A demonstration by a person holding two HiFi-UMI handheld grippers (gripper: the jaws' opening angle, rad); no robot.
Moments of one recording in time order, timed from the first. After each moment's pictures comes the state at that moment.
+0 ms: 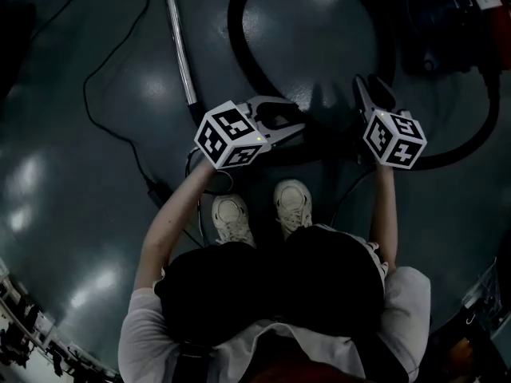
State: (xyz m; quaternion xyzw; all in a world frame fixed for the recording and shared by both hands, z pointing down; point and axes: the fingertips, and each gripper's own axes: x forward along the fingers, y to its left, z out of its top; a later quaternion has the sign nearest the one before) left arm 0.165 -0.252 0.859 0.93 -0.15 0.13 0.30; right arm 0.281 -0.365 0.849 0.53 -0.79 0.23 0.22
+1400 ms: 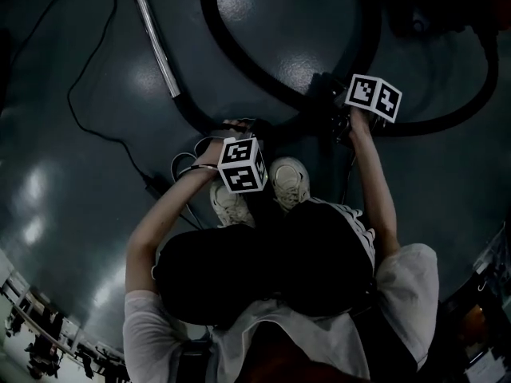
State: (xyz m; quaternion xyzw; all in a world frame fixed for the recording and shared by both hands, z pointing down) left arm 0.166 -0.126 0.967 0.88 0.00 0.48 0.07; right arm 0.298 -0.304 0.975 0.50 -0.62 0.57 0.20
